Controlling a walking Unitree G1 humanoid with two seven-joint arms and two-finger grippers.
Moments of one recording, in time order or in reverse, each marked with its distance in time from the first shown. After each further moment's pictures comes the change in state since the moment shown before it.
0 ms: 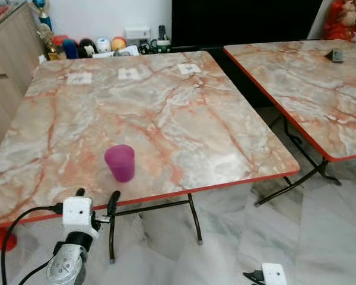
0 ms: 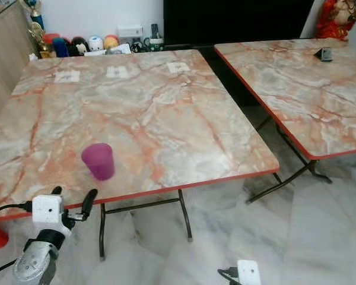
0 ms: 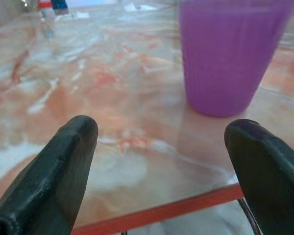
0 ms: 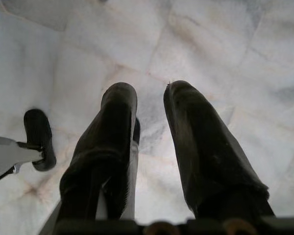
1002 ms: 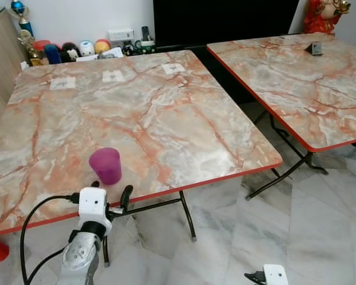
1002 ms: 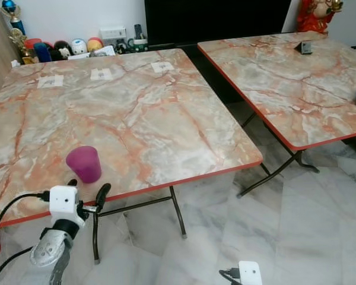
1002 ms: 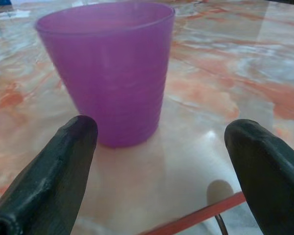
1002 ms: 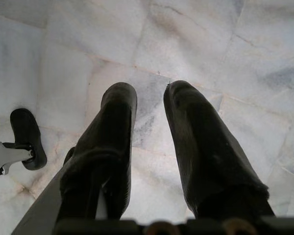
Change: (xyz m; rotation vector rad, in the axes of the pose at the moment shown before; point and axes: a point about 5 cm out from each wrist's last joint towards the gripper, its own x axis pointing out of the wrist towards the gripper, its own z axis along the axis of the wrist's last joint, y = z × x) left arm 0.026 -0.024 -0.004 -0.023 0.036 -0.069; right arm 0.000 -0.004 0.000 -0.002 0.000 -0.010
